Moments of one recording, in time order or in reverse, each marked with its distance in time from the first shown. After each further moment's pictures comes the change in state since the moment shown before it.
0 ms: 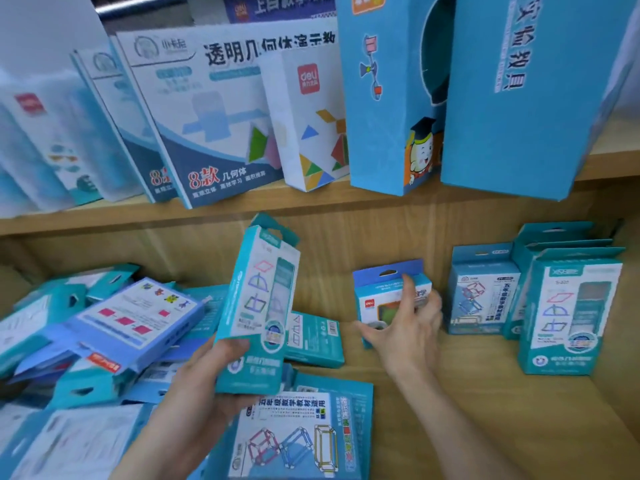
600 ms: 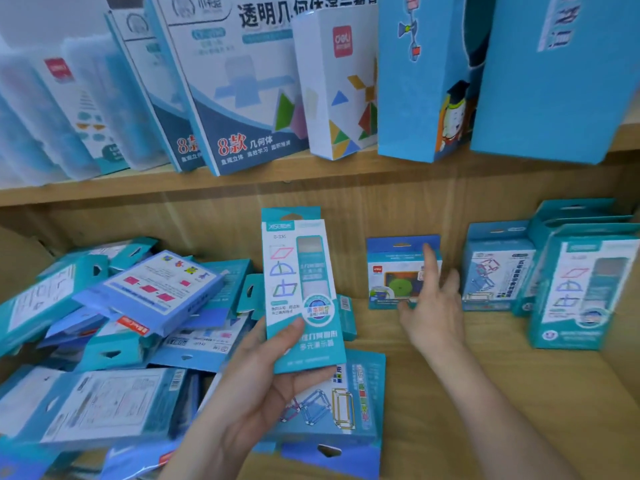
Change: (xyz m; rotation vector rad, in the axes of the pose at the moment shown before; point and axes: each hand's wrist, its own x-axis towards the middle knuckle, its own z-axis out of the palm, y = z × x) left_hand -0.013 -0.020 0.015 -0.159 -0.138 -0.060; right_hand -0.002 0.007 -0.020 -0.029 -0.128 -0.018
